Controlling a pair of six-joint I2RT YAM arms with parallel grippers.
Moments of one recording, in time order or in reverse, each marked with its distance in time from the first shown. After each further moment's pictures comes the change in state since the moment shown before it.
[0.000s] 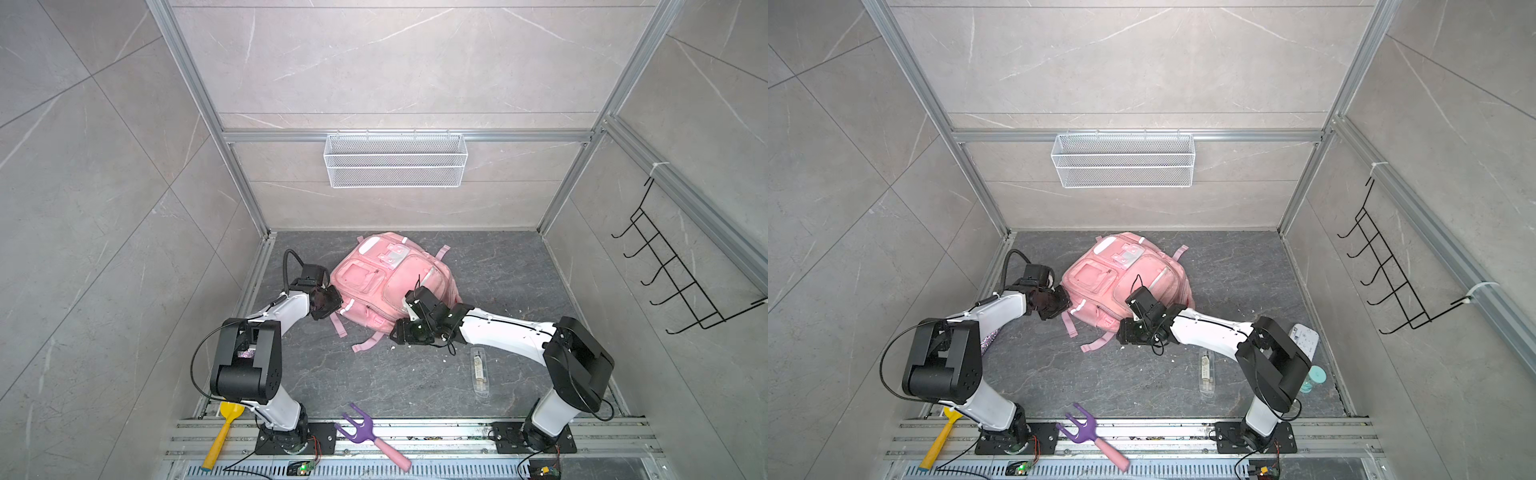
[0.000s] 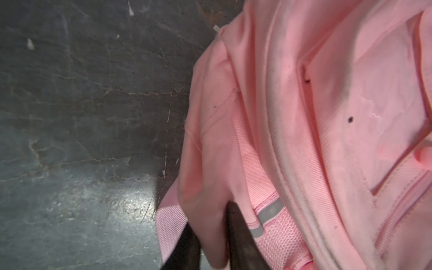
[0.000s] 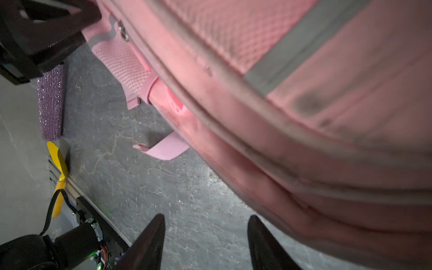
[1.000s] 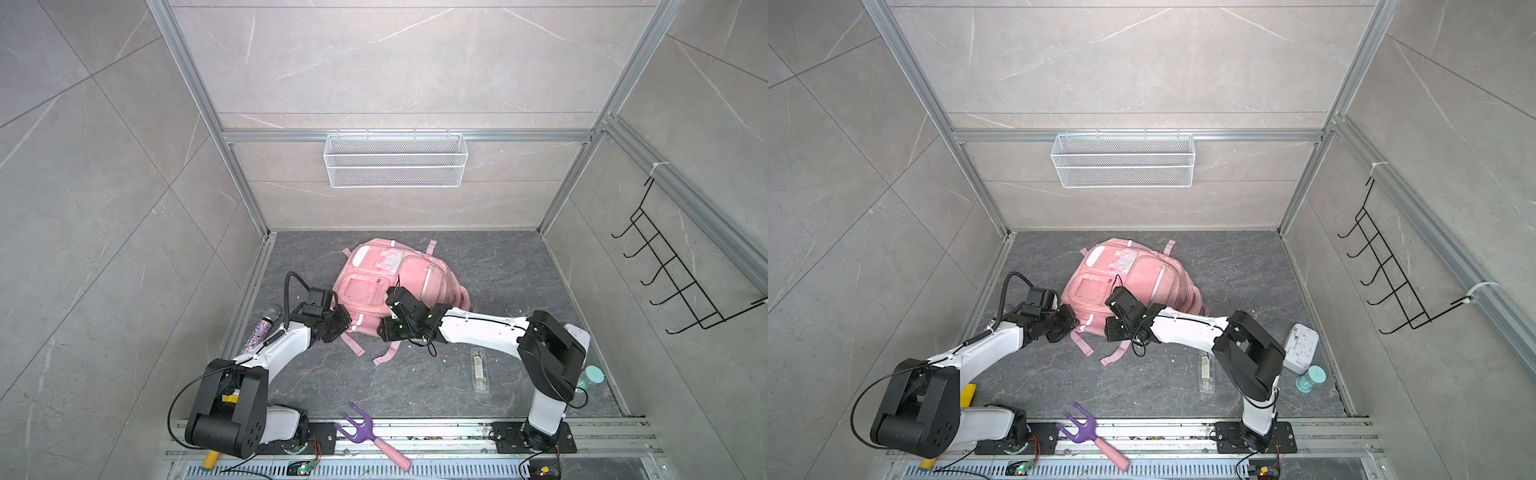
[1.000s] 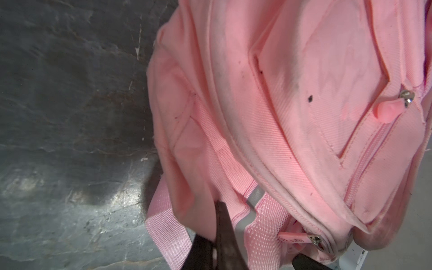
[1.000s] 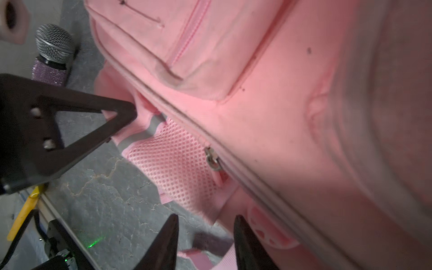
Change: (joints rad) left arm -0.145 -0.287 -0.279 0.084 0.020 -0.222; right arm 0.094 0.154 0.146 0.063 0.141 -0.073
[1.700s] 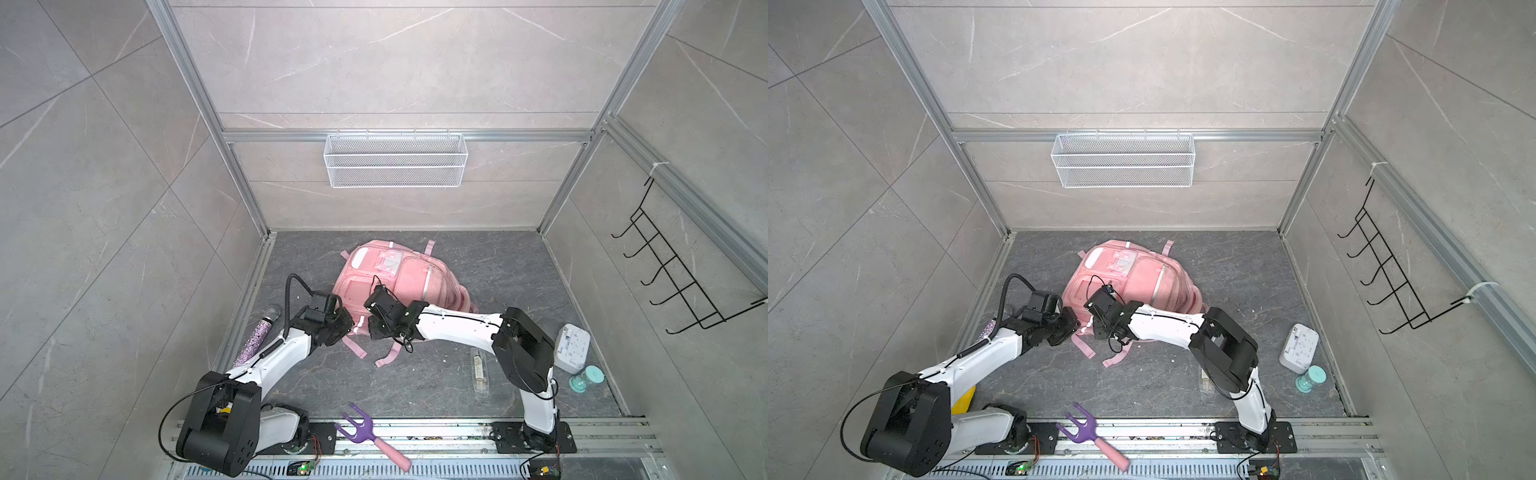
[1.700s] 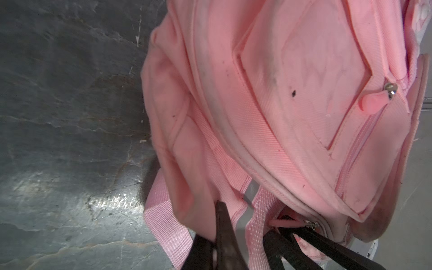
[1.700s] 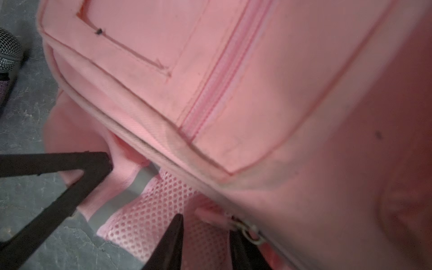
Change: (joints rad) left arm -0.065 -0.070 -0.021 -0.019 -0.072 -0.046; right arm 0.070 0.168 0.241 -0.161 0.201 0.006
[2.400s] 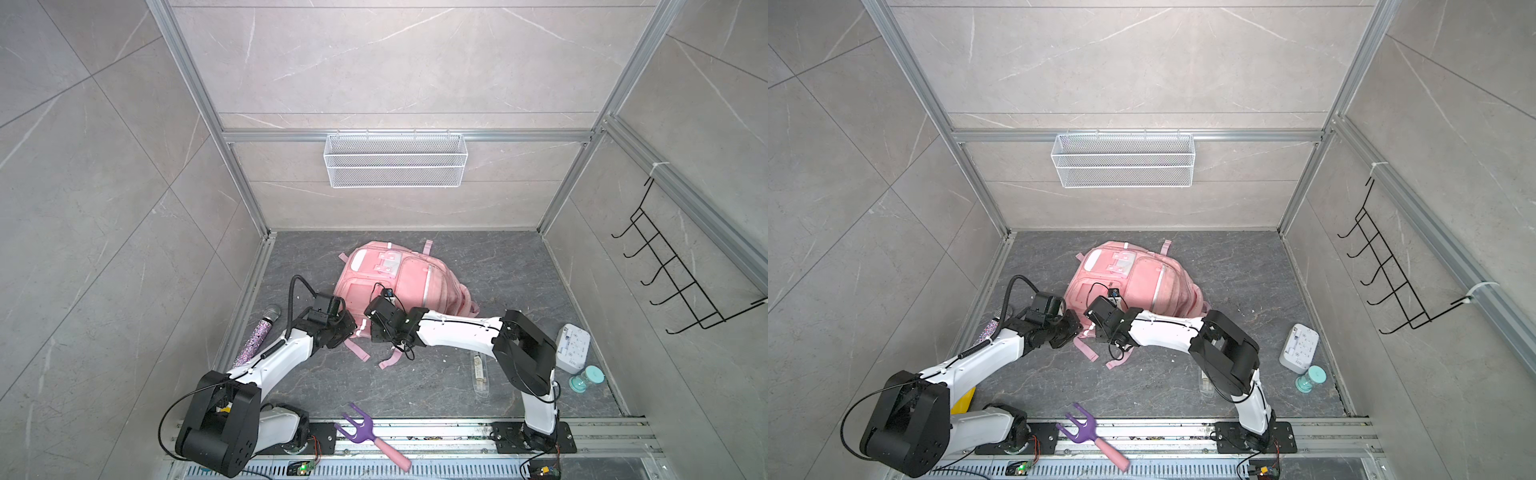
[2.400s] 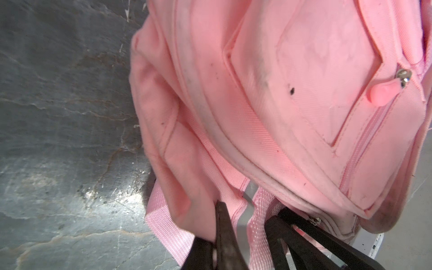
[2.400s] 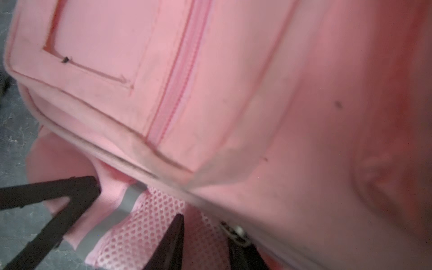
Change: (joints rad) left arm -0.030 0.000 -0.001 -0.023 0.001 -0.003; right arm 0.021 -0.039 -0.094 0.057 0.082 0.143
